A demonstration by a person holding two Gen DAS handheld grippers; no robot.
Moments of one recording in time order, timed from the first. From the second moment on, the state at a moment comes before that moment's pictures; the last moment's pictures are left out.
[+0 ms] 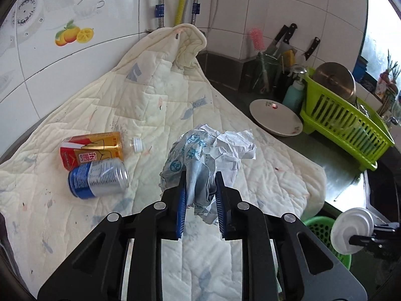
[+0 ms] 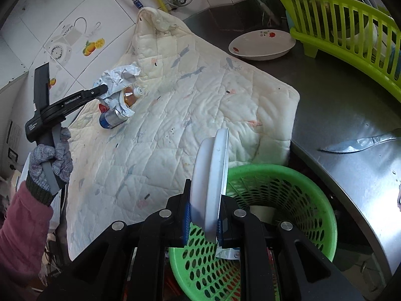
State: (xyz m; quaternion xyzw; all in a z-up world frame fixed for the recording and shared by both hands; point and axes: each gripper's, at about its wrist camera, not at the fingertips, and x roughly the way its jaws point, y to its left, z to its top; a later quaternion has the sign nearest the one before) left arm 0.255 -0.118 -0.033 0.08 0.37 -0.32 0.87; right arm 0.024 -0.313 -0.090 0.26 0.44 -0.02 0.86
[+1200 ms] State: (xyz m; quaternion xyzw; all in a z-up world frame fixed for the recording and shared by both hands) left arm 0.050 -0.171 -0.103 0.09 0.45 -0.42 0.79; right arm -0.068 -0.347 -0.075 0.22 0.41 -0.07 0.88
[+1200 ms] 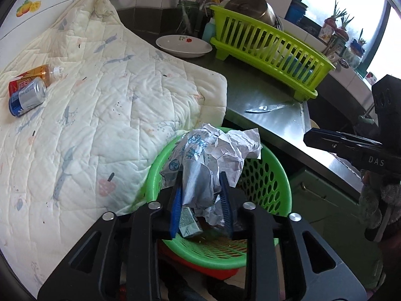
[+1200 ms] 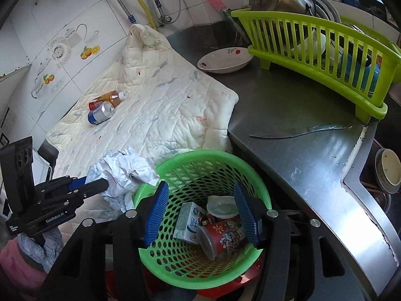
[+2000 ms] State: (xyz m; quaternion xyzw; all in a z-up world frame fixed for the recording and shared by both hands) left arm 0.106 -0.101 -0.092 0.03 0.44 -0.31 0.84; right arm -0.018 -0.325 -0.072 0.21 0.42 -0.02 0.88
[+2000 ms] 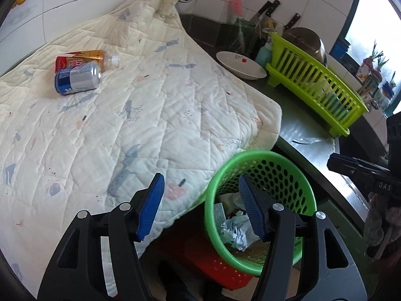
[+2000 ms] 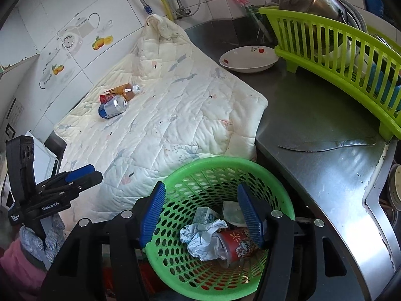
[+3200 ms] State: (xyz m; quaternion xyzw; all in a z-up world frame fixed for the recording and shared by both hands) left arm 0.201 0.103 -0.098 -0.07 0.44 -0.12 0.89; right arm 0.250 -0.160 -0.063 0.01 0.47 0.19 0.86
